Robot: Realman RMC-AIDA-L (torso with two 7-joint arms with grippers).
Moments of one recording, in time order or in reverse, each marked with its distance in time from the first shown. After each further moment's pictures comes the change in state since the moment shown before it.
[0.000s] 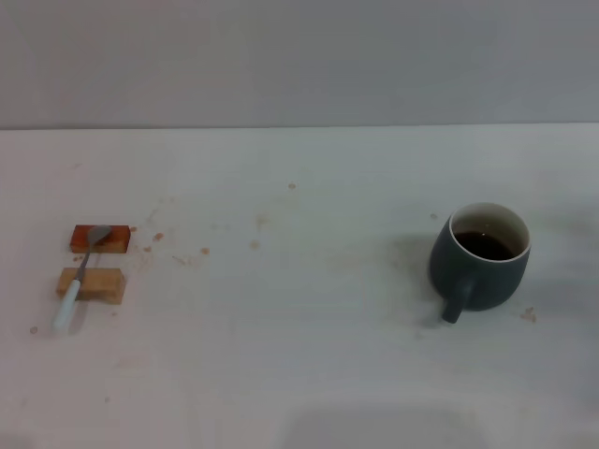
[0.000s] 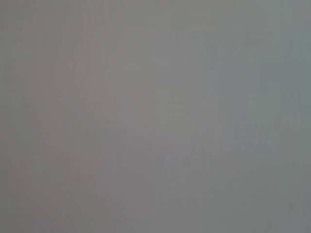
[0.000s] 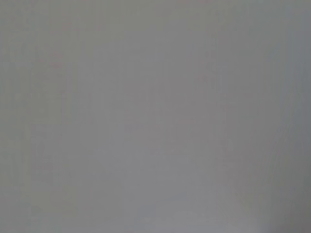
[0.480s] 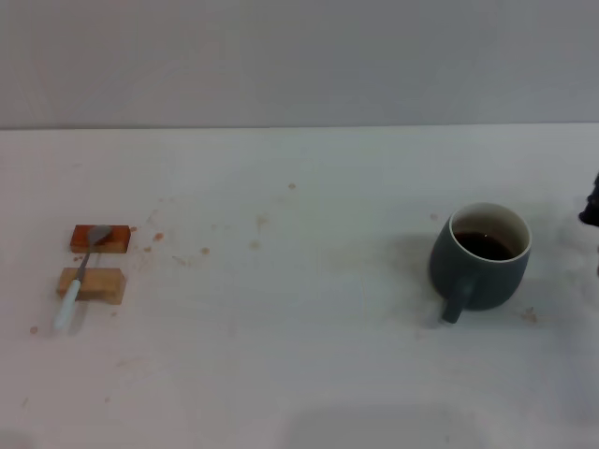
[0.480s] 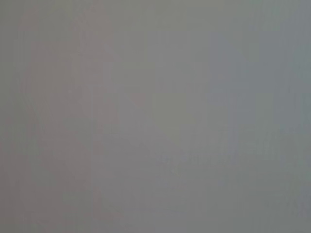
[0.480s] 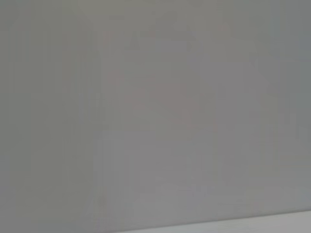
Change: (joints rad) left arm -0.007 0.002 0.000 0.000 0.000 0.002 0.000; right arm -0.072 0.001 -0.323 0.099 0.009 0.064 0.122
